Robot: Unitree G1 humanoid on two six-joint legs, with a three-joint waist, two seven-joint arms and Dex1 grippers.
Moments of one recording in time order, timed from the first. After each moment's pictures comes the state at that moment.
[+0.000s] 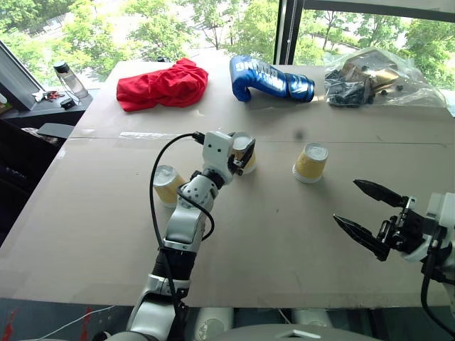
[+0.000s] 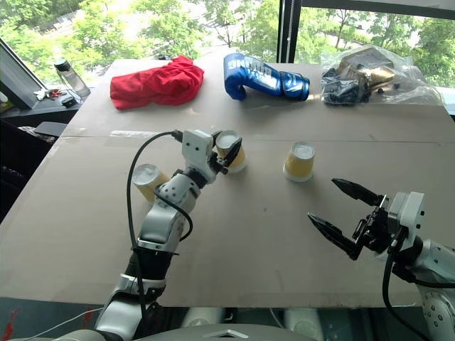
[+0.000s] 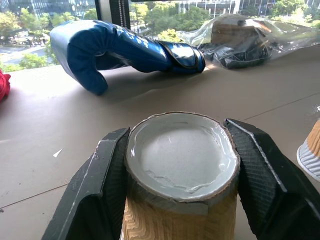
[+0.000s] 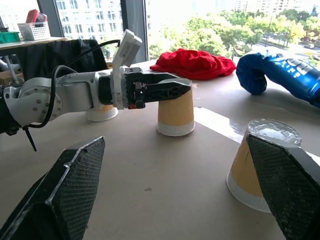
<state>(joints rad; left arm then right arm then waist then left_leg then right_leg) -0.42 0.14 -0.10 0.03 -0.12 0.13 -0.31 0.30 -0.57 -0.33 -0.57 0.72 0.17 0.93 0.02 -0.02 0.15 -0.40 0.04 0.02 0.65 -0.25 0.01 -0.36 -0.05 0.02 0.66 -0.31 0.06</state>
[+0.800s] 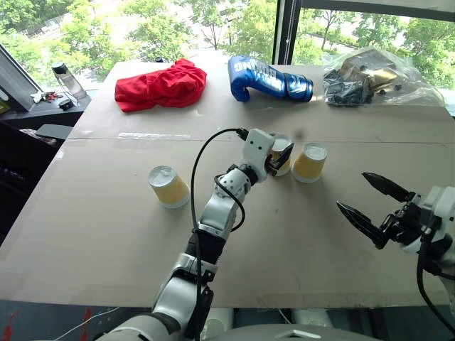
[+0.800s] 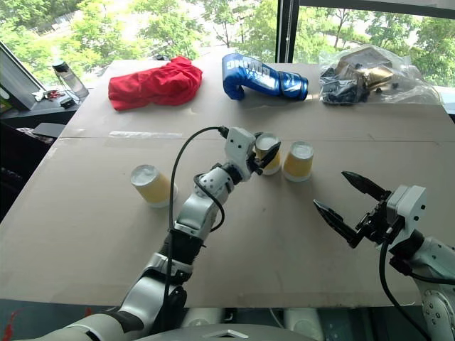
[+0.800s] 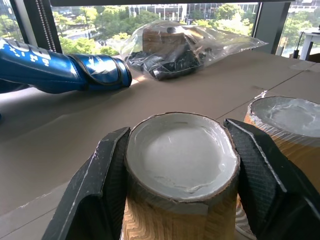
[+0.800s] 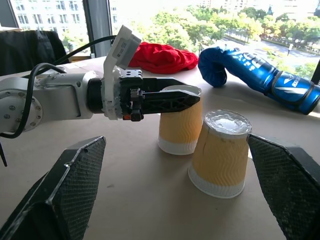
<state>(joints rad) -0.55 -0.01 -0.20 0.26 -0.07 0.06 -0.37 0.29 -0.56 -0.33 -0.56 0.67 0.17 0.79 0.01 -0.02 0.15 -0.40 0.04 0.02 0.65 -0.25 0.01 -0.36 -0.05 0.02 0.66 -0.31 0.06</state>
